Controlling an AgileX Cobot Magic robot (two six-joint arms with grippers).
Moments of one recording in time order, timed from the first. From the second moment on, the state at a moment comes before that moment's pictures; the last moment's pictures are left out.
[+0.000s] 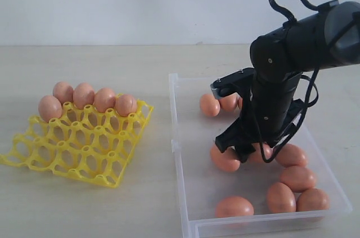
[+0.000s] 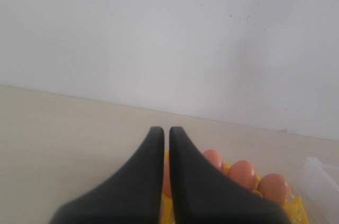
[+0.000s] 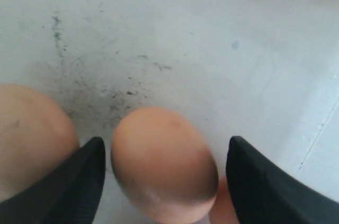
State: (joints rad) left arm 0.05 0.00 0.00 -0.09 0.07 -0.11; right arm 0.52 1.90 -1.13 -0.10 0.77 0.08
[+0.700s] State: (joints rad) left arm 0.05 0.00 0.00 -0.09 0.07 -0.11; right arm 0.52 1.90 -1.13 -0.11 0.71 -0.36
